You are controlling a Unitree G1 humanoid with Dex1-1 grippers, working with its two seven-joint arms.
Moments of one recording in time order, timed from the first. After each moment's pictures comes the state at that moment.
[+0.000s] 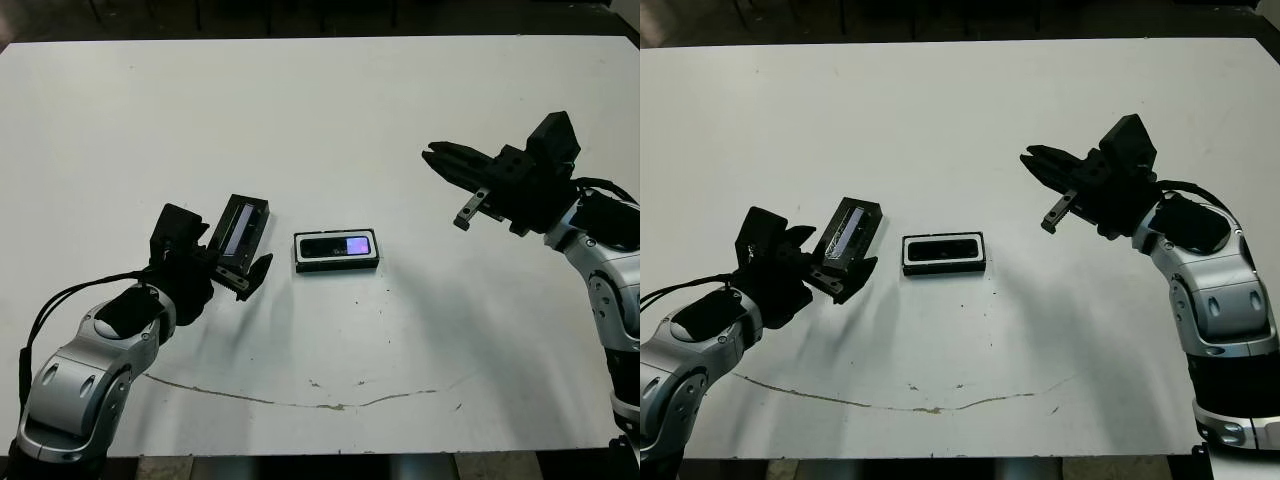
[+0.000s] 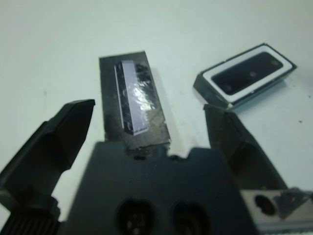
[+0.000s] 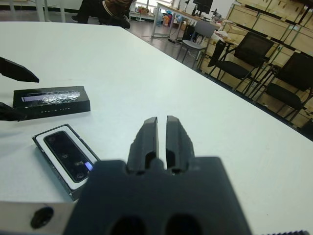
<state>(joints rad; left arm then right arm) -0.09 0.41 -0.04 -0.59 -0.28 0.98 -0.25 -0.43 -0.61 0.00 -0.15 0.29 0.37 0.71</state>
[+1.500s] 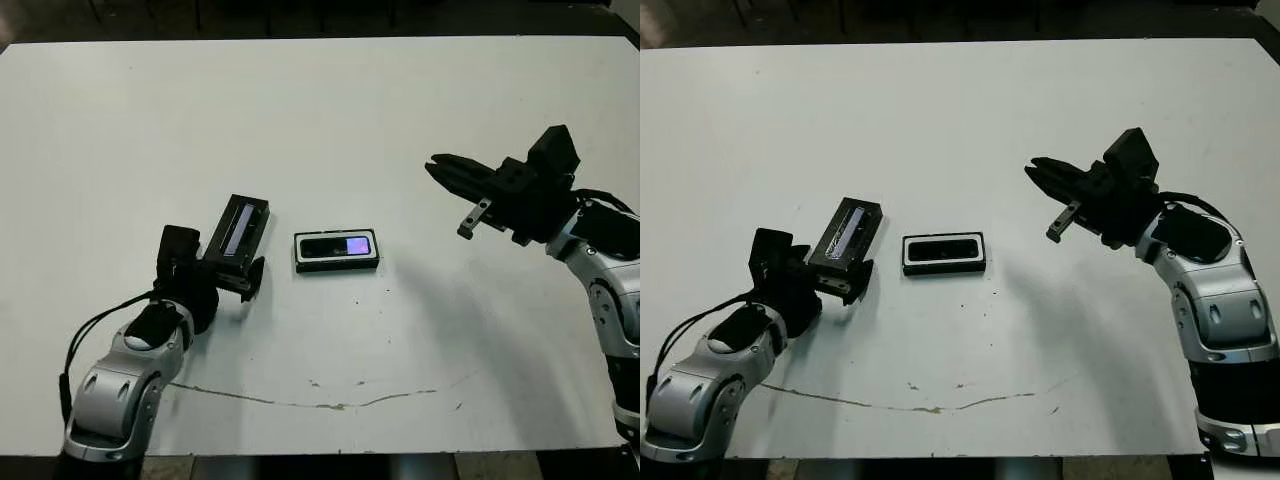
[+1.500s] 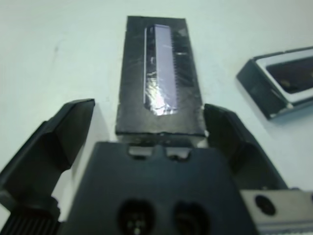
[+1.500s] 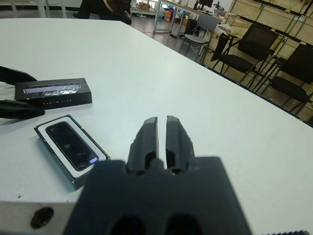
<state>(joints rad) -0.01 0.21 -0.04 -0.44 -0.18 0.80 -0.06 -0.39 -0.61 -0.01 -0.12 0.29 0.34 0.73</state>
